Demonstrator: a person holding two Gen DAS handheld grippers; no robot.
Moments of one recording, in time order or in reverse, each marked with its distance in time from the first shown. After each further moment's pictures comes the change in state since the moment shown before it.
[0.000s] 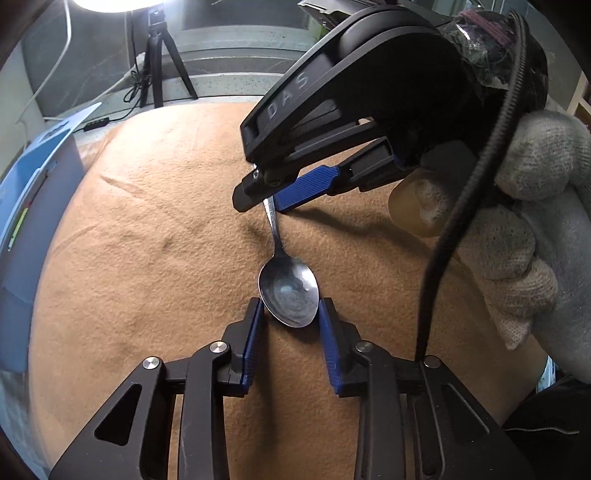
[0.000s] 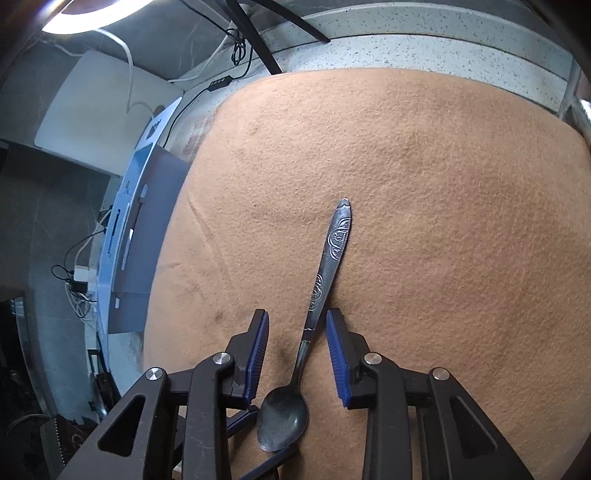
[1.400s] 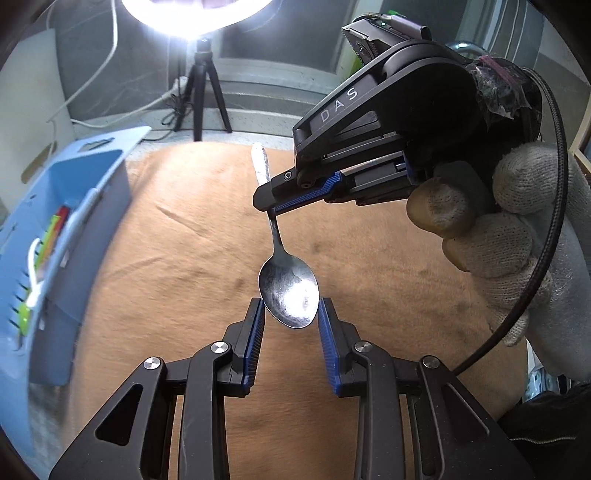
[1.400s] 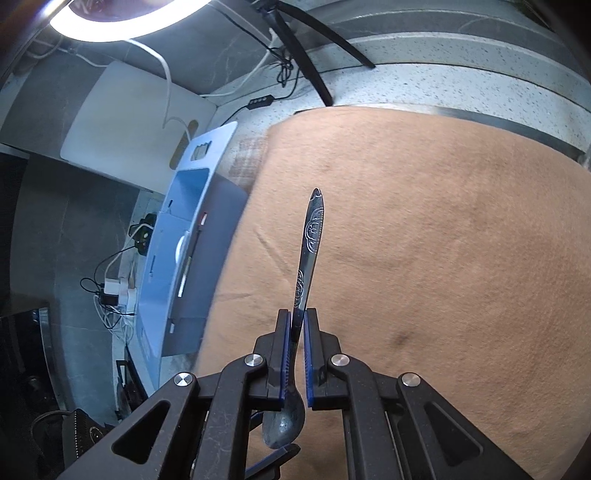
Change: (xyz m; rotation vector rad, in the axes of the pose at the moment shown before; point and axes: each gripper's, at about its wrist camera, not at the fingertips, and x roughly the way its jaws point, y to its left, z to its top) left arm -0.047 0.045 0.019 -0.082 -0.110 -0.007; right arm -0.021 0.051 0.025 0.015 -0.034 0.119
